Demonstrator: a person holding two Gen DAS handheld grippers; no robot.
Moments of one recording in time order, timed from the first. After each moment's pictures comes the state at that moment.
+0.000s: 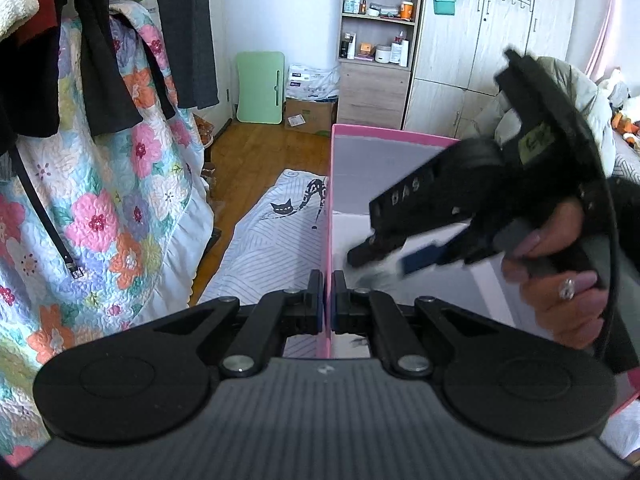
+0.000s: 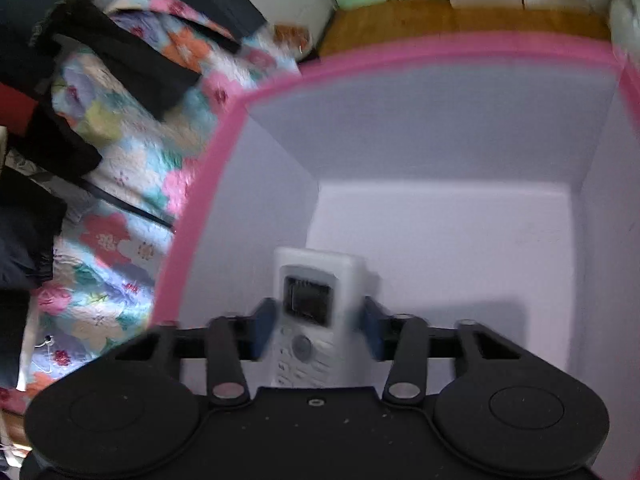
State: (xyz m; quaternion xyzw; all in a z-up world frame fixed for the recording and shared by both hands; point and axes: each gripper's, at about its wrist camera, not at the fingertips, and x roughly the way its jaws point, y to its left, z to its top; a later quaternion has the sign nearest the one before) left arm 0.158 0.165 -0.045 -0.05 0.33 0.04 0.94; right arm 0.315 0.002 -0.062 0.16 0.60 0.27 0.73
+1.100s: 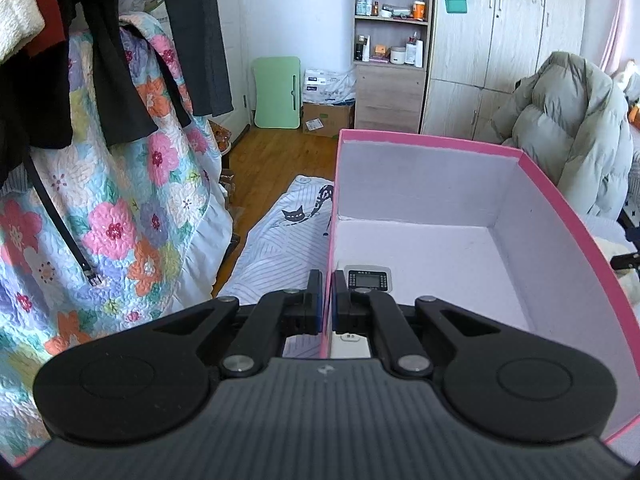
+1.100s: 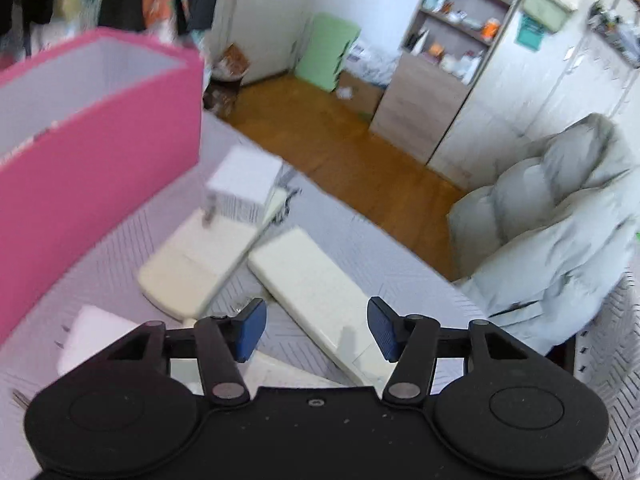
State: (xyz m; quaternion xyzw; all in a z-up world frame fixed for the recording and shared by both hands) left arm 0.164 0.156 -0.046 -0.02 0.32 0.07 0.94; right arm 0.298 -0.222 -0.022 -0.23 0.42 0.21 0.85
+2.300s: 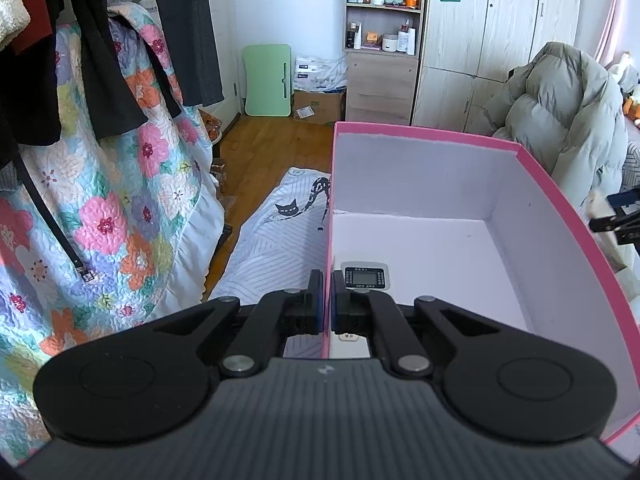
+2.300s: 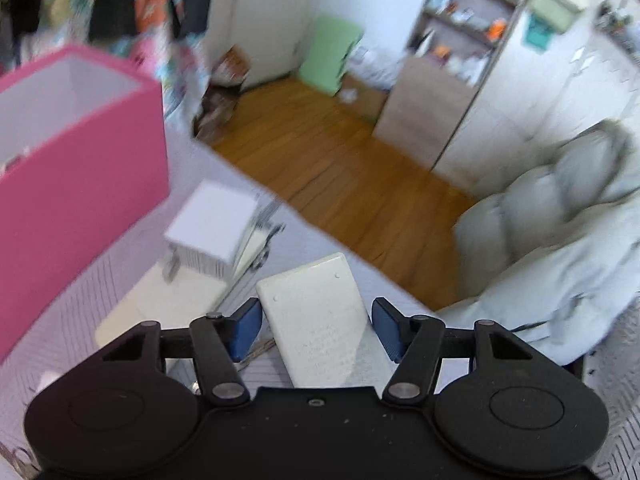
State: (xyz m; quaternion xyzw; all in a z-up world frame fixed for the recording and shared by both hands) left arm 0.173 0.160 -0.045 -0.03 0.34 0.05 0.94; right arm 0.299 -0.216 -0.006 -0.23 0.38 0.19 0.88
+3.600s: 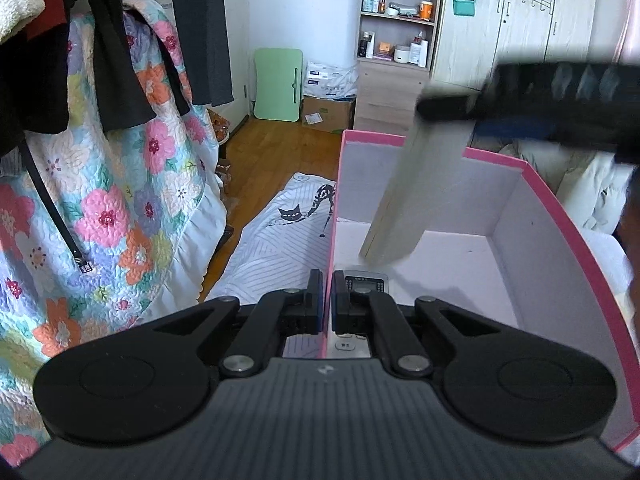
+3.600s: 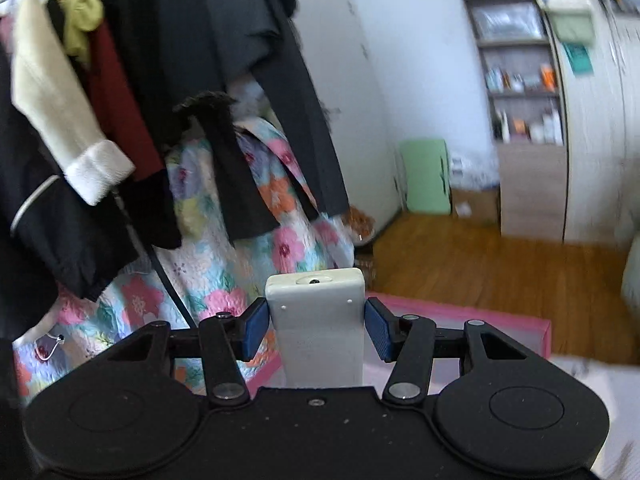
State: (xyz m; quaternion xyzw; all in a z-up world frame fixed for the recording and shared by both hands) left arm 0.173 0.156 -0.043 -0.05 0.33 0.07 0.94; right arm 0.263 -0.020 0.031 0.05 0.30 0.35 0.89
